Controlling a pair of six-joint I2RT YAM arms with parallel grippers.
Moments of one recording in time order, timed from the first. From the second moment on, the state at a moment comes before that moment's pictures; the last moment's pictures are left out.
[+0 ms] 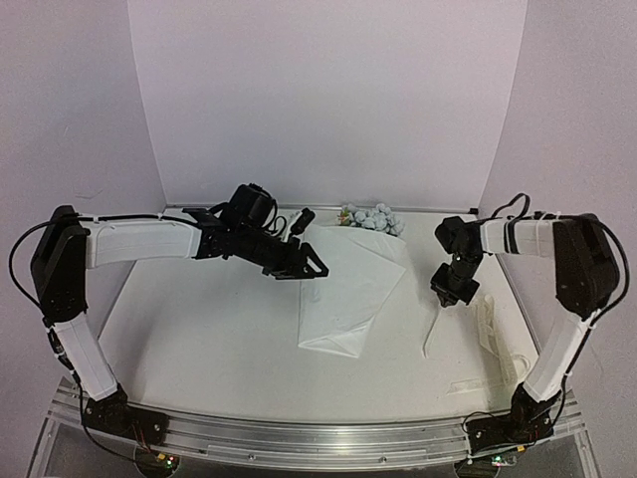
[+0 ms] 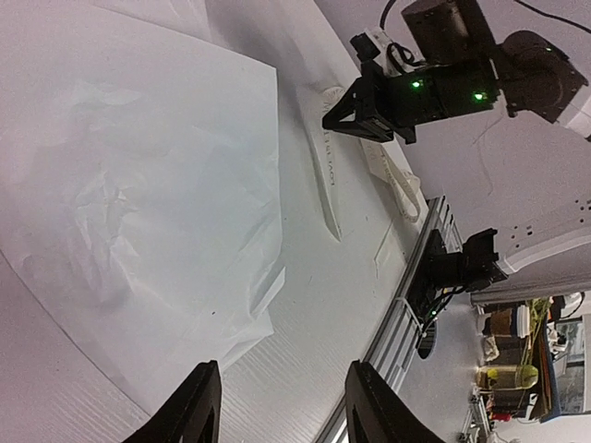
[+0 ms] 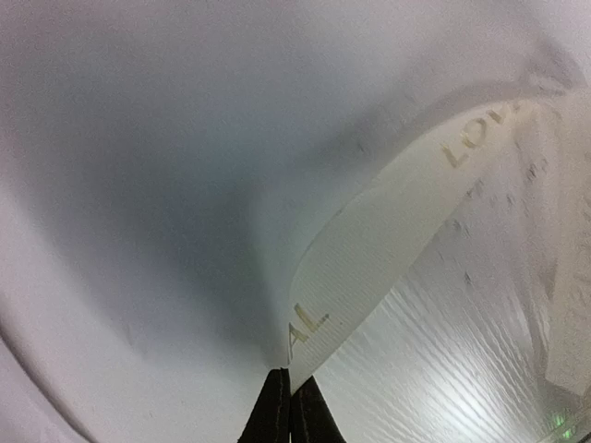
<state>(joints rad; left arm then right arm) -0.78 1.75 1.31 -0.23 0.59 -0.51 0.31 1.83 1.19 -0.79 0.07 0.99</state>
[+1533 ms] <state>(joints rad) -1.13 1.56 0.91 0.18 -0.01 -0.21 1.02 1.60 1.24 -0.45 0.00 1.70</state>
